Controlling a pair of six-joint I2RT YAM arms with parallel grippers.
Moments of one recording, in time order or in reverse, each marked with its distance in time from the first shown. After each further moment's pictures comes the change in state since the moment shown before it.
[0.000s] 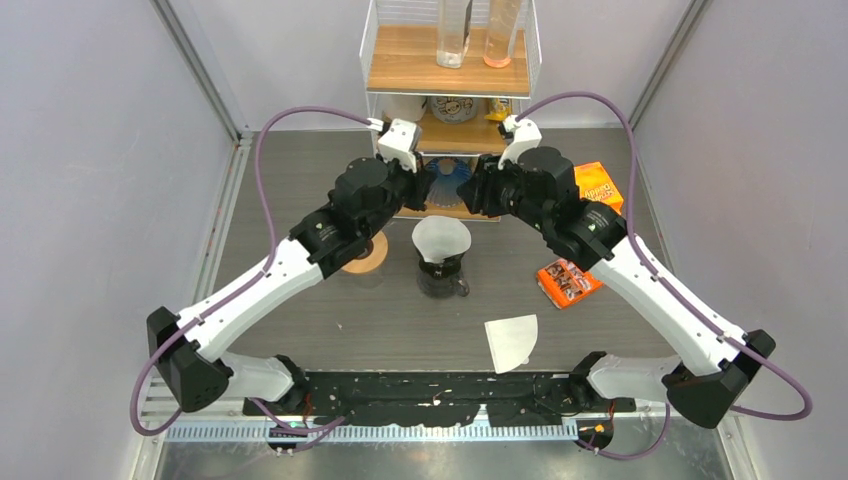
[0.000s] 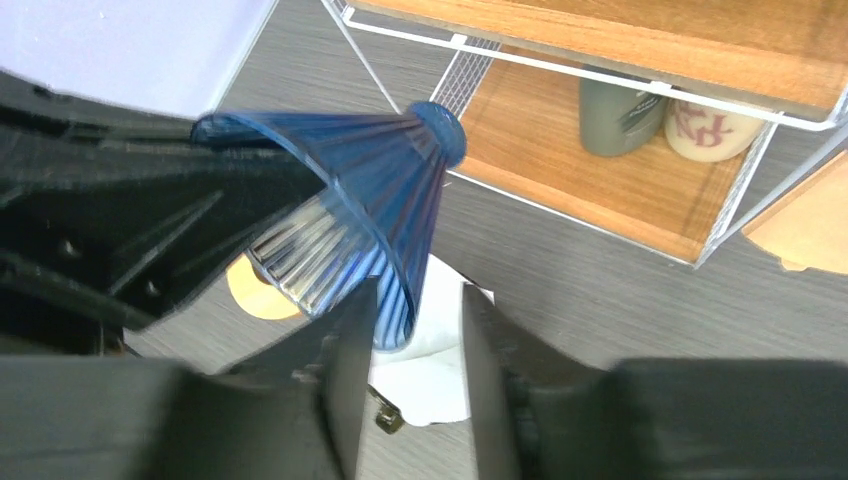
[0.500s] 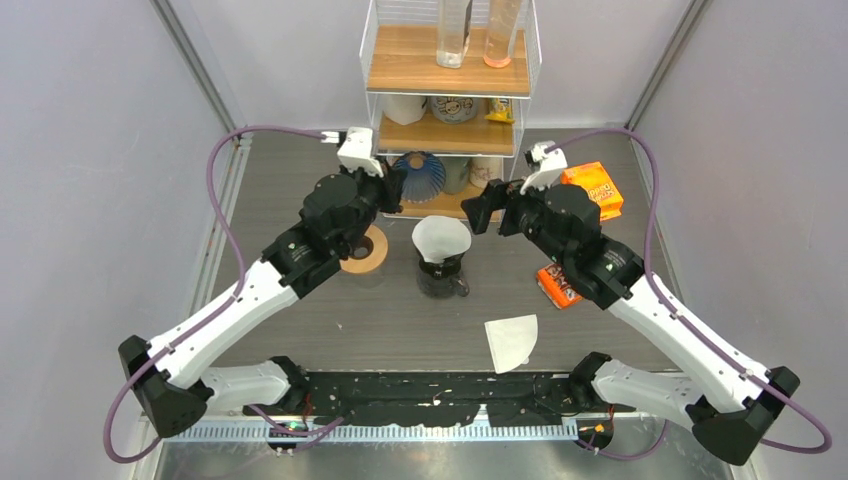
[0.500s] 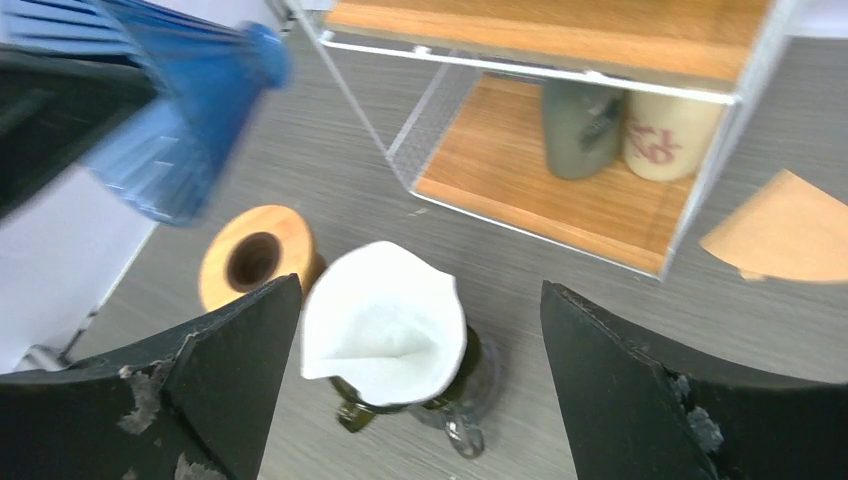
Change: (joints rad) left arm 0.005 -0.151 -0.109 0.031 -0.156 -0.068; right arm 0.000 -0.209 -0.258 0.197 0.029 -0.040
